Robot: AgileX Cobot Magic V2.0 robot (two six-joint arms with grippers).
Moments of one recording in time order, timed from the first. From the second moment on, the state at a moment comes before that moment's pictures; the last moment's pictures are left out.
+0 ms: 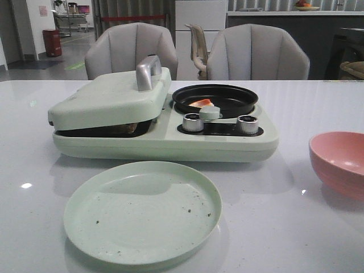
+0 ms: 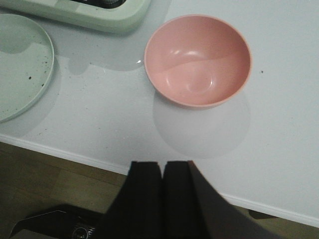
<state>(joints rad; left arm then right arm) -0.36 0.81 -0.78 0.15 0.86 -0.14 0.08 0.54 -0.63 0.09 0.94 -0.09</state>
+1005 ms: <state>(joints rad) -0.12 0.45 -0.56 0.10 0.56 -0.14 0.08 0.54 -0.63 0.09 0.93 -0.08</state>
